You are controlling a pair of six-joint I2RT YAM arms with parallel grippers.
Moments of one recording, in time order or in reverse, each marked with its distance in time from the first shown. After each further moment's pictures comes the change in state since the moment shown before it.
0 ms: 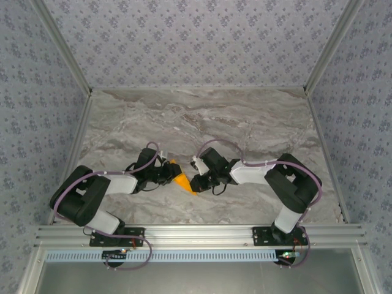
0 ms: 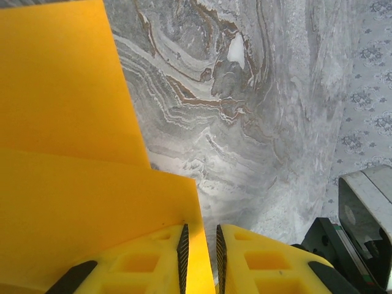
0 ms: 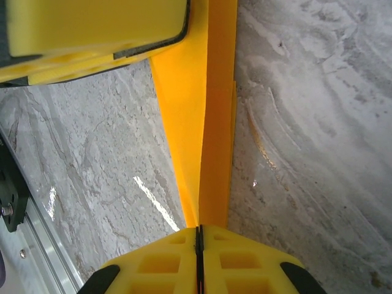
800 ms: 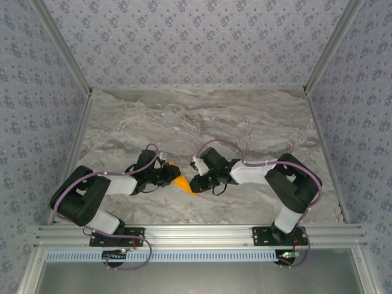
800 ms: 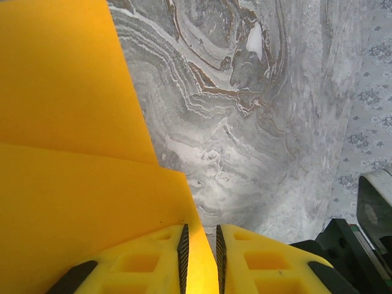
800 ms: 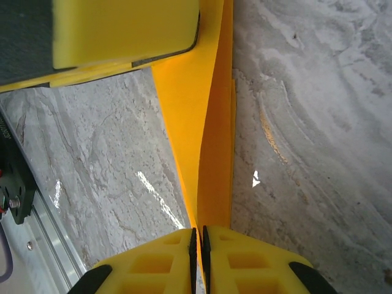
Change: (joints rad) left arm 0.000 0.000 -0.019 -0.002 -0.001 0.004; right arm -0.002 -0.003 0.000 -0.006 -0.024 -0.008
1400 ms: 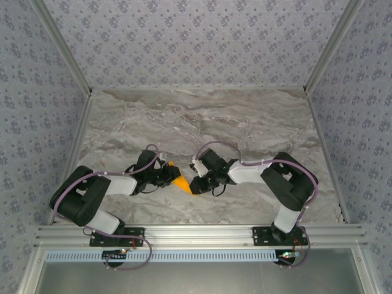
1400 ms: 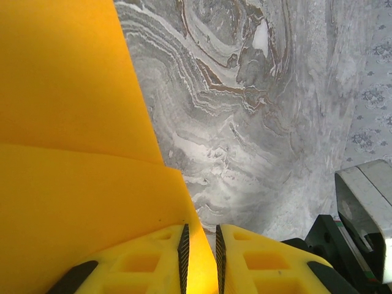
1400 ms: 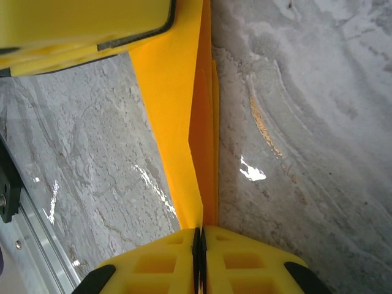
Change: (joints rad) left arm 0.000 0.000 -0.004 -0.004 -0.003 0.003; right arm 0.008 0.038 0.011 -0.016 0.000 0.000
